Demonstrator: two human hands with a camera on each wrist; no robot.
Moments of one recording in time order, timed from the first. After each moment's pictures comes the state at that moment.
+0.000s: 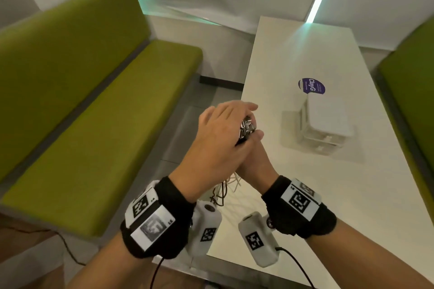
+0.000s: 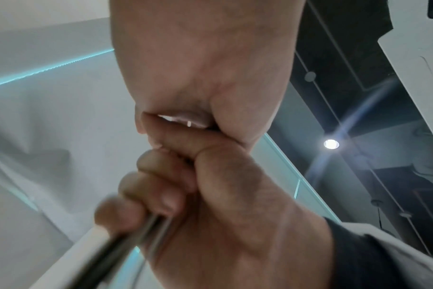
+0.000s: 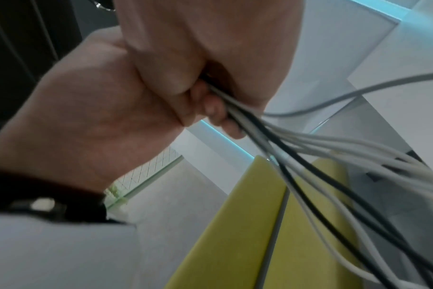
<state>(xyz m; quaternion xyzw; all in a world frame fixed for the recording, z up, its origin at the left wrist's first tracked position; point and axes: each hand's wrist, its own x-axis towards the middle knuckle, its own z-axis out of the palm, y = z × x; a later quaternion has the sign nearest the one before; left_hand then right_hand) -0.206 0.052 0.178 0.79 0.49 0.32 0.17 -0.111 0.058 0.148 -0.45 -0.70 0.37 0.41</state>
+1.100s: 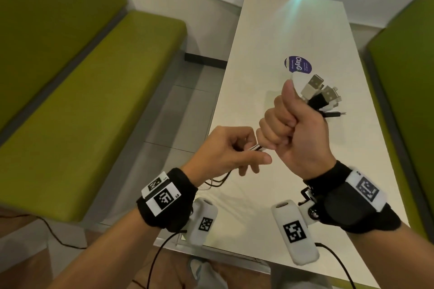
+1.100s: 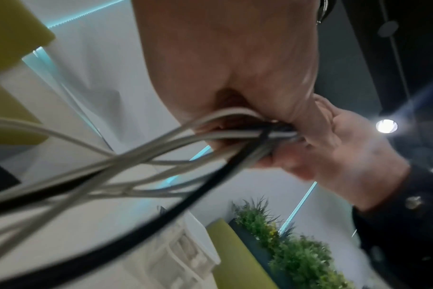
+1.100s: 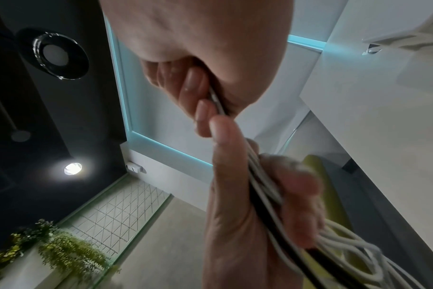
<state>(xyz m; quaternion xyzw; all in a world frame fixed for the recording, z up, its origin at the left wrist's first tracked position) -0.155 0.062 0.112 0.61 0.36 0.33 0.62 -0.012 0.055 0.178 -0.35 -0.37 0.68 0.53</state>
